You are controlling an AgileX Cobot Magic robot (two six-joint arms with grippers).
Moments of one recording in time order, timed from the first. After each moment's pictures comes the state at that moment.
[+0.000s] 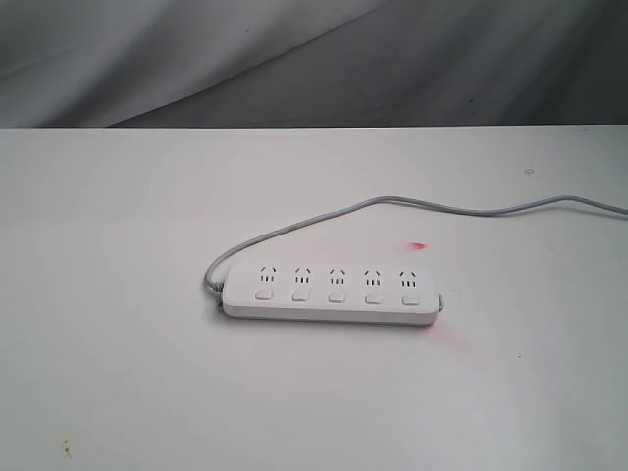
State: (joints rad) left arm -0.30 0.84 -0.94 0.16 0.33 -0.05; right arm -0.06 0.01 0.00 0.10 0.35 -0.02
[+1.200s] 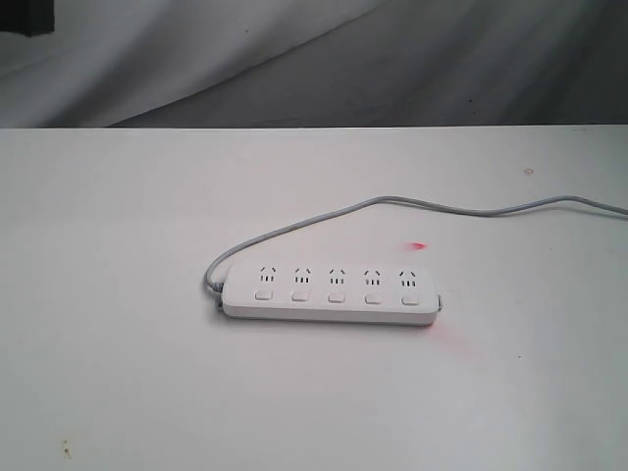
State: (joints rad) left arm -0.10 1.19 -1.05 -0.29 0.26 0.48; right arm -0.06 0.01 0.00 0.10 0.35 -0.02
